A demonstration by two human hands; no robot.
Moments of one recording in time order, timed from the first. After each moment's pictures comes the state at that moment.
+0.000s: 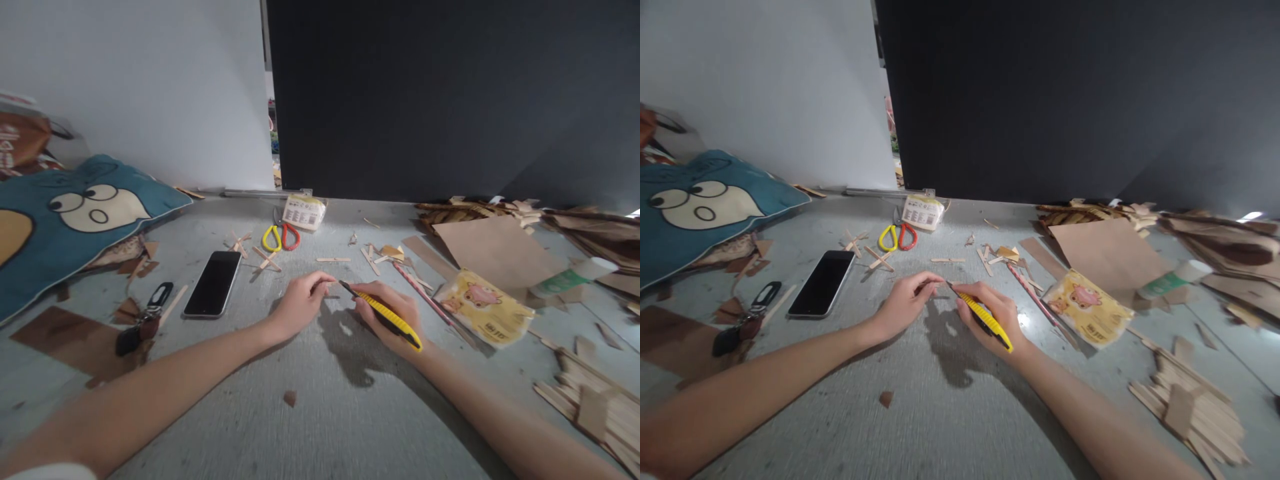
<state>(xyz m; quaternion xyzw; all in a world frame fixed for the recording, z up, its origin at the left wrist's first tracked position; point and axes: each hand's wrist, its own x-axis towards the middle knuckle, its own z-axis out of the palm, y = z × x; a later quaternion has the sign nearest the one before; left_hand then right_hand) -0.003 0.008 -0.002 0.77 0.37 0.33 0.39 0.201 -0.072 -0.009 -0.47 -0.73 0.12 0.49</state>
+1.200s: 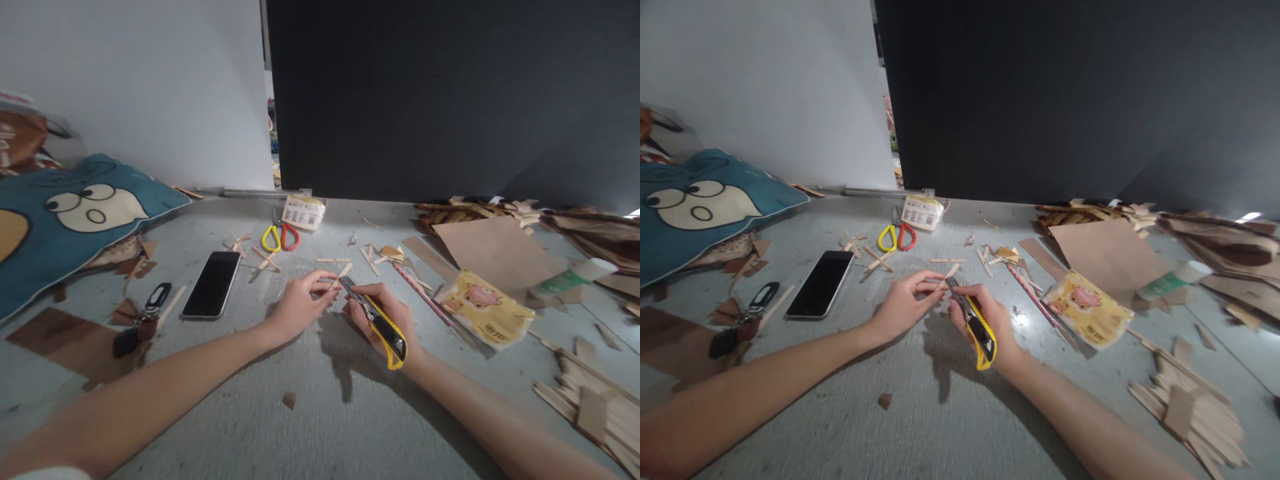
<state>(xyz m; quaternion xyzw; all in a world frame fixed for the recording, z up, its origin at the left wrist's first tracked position) 0.000 0.001 -0.004 0.73 0.37 0.35 0.46 0.184 -0.074 -0.024 -0.53 -0.65 0.16 0.52</state>
